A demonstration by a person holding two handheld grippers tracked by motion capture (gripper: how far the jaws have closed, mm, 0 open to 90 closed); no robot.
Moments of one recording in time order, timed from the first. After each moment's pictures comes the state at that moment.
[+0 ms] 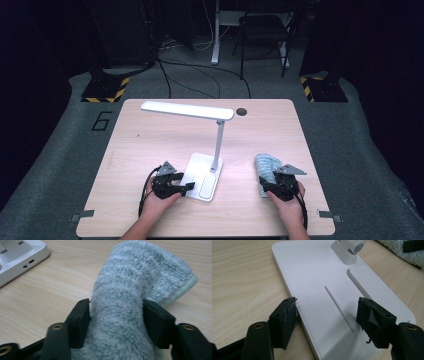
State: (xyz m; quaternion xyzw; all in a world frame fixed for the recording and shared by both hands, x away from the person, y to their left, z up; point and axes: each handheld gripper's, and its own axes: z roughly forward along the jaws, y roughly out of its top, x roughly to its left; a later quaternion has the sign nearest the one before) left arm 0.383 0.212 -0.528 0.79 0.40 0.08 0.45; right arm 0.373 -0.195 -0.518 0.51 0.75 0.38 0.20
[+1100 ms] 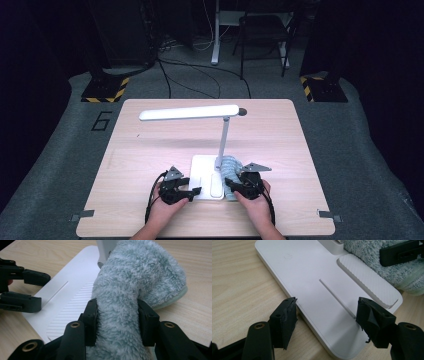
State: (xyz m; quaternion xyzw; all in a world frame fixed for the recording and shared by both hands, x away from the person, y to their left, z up) left arm 0.367 0.188 -0.527 0.80 0.40 0.08 0.44; right arm 0.376 -0.095 -0.510 0.47 0.77 0.43 0.11
